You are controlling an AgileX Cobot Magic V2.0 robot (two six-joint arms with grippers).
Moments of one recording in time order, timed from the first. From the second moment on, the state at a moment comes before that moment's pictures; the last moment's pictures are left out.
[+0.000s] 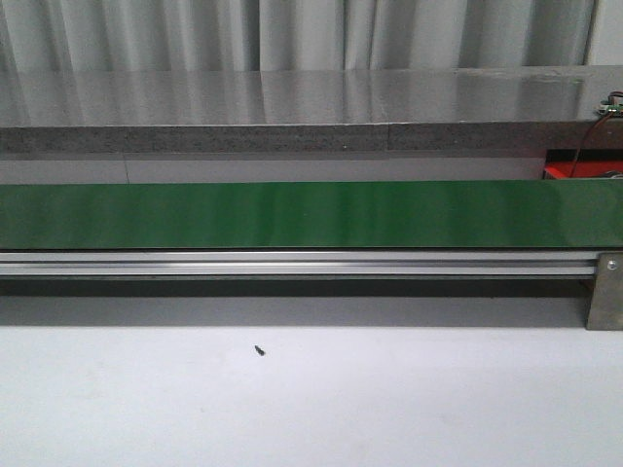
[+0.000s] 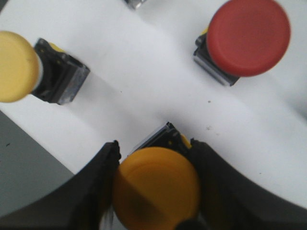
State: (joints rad) left arm 0.59 1.63 -1.01 0.15 0.69 -0.18; right arm -0.02 -0.01 0.03 -0.02 0.08 0.03
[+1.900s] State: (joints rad) left arm 0.20 1.76 -1.37 -0.02 0.80 0.04; right arm -0.02 -0.01 0.03 -0.02 0.08 0.03
